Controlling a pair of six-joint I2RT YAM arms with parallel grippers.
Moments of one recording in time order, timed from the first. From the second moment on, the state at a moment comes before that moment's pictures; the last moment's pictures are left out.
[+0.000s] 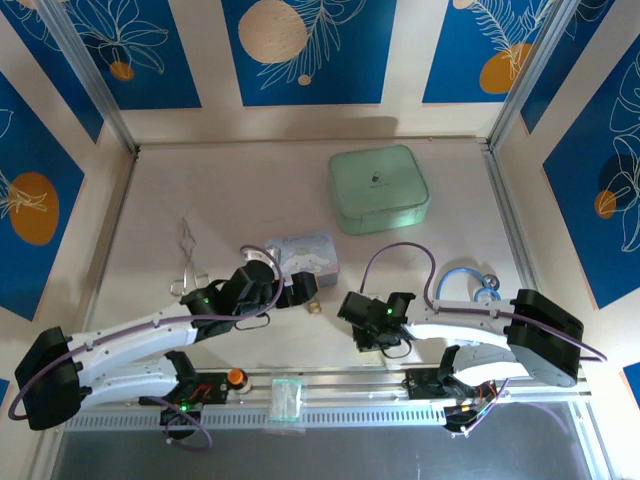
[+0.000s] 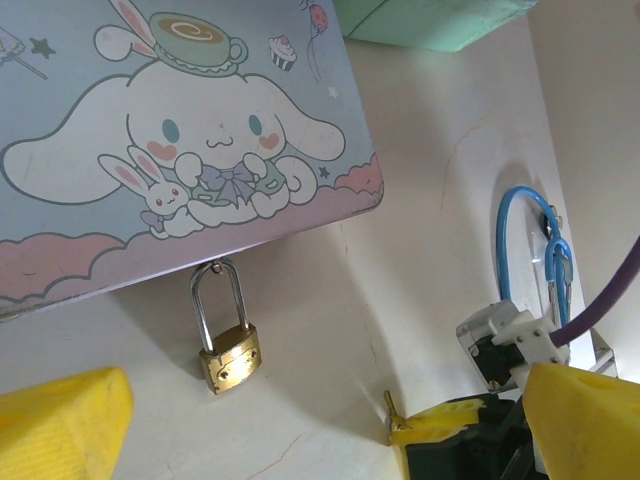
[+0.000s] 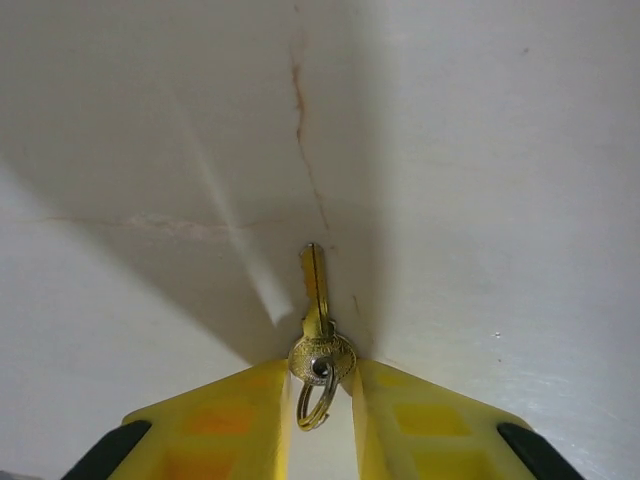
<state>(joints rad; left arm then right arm) -0.97 1.03 0.58 -0.18 -0.08 -1.00 1.12 1.28 0.58 -0.70 0.06 0.99</state>
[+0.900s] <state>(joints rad) -1.01 1.11 0.53 -0.05 -0.10 -1.07 0.94 1.14 0.52 -0.65 -0.10 0.84</state>
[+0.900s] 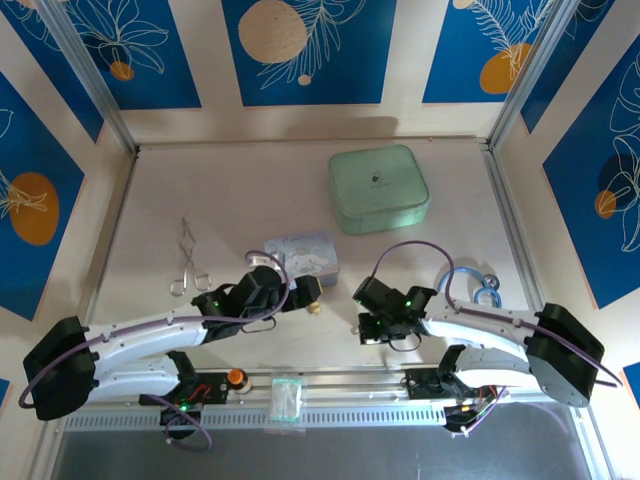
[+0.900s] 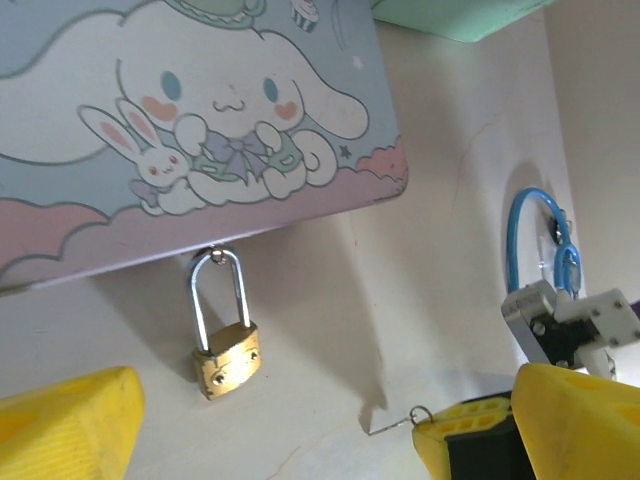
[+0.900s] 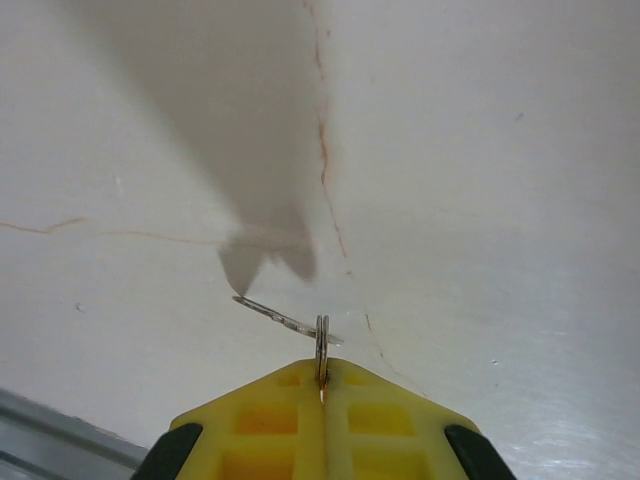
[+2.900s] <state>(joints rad) -1.14 1.20 0.28 0.68 -0.31 -2.07 1.01 1.30 0.88 -0.43 -0.25 0.77</state>
